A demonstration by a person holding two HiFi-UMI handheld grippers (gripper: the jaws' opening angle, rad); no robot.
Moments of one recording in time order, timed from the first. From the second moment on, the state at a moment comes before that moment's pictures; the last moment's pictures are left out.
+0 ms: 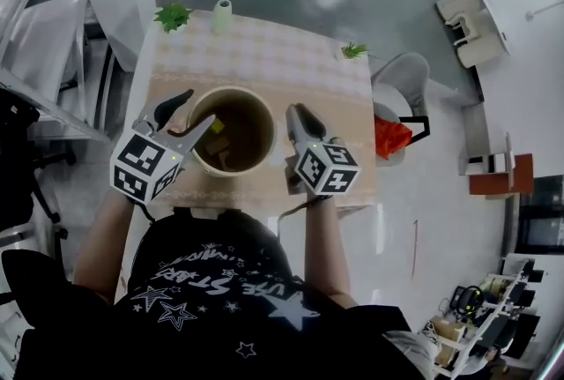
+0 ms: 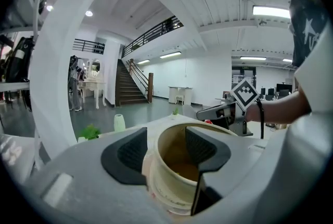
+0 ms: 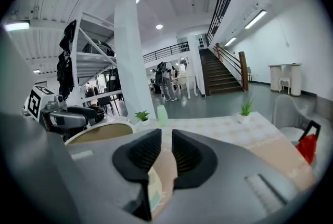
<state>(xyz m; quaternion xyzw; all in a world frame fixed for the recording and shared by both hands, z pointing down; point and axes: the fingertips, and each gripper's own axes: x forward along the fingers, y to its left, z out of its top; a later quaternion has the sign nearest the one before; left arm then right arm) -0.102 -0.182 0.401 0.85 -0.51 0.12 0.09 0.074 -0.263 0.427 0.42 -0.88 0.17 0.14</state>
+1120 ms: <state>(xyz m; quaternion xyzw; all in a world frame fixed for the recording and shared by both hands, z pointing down) -0.166 -0.152 0.459 0.83 -0.52 0.15 0.14 0.125 -0.183 0.448 0.53 -0.81 0.19 0.15</state>
